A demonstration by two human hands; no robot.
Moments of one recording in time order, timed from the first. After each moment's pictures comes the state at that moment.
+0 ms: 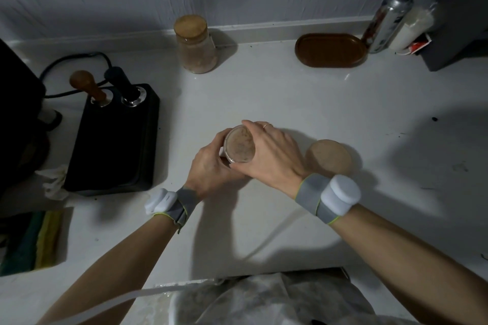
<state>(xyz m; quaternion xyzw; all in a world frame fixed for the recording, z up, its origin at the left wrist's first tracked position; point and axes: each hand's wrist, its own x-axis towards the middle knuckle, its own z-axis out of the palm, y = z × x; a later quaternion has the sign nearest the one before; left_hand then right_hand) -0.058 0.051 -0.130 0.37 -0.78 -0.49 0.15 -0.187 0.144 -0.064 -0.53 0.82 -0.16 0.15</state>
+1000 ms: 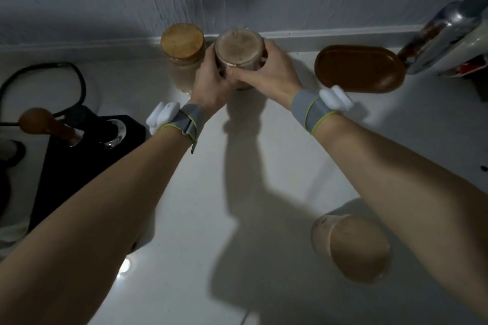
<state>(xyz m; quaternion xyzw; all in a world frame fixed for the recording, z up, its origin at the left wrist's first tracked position) -0.220 -0.157 -0.124 0.39 -0.74 -0.48 0.26 -0.336 -0.073 -0.088 -0.35 0.78 -0.45 0.26</state>
